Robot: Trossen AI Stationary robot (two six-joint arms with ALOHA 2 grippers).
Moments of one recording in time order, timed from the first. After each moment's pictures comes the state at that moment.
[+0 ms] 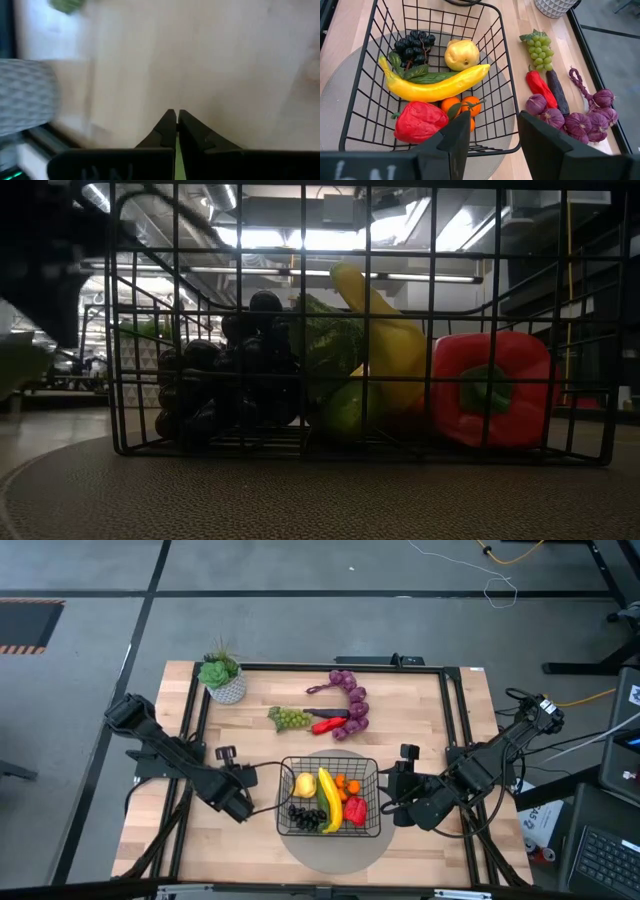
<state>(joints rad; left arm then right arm) -0.61 1.50 0.93 -1.20 -0.51 -0.88 0.67 1.41 1.33 -0.98 0.68 0.47</state>
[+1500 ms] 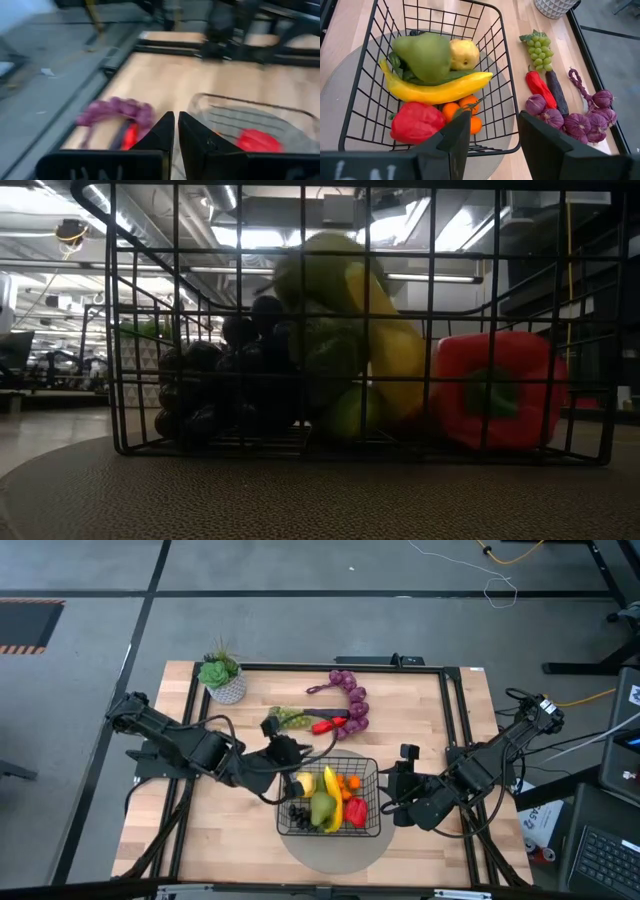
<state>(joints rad) -0.44 1.50 1.54 -0.59 -0.86 -0.26 0.67 1.41 1.33 -0.98 0.68 0.46</state>
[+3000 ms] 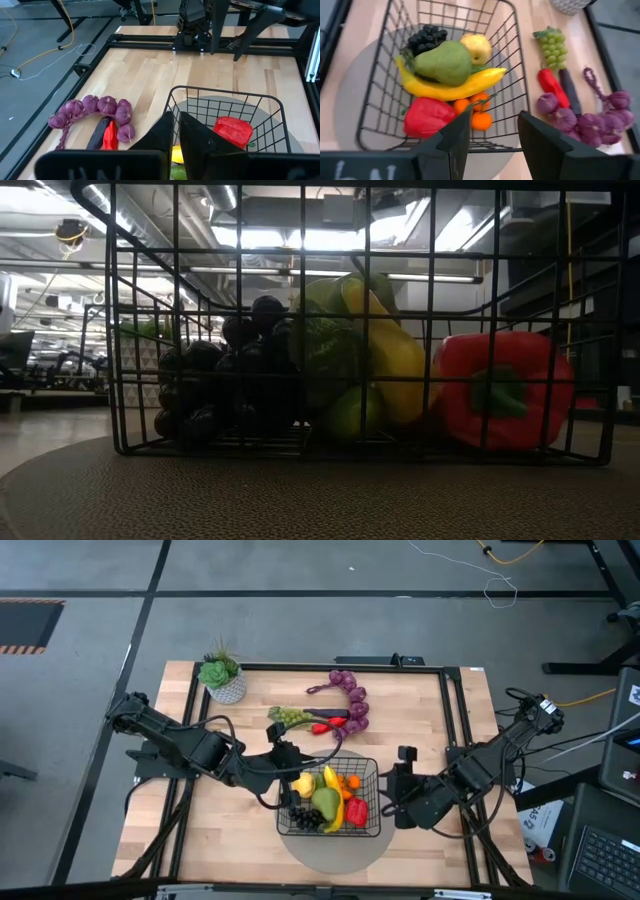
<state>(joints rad) -0.44 1.50 1.54 -0.59 -0.73 -0.25 0.66 1.40 1.33 -0.97 0.61 0.44</state>
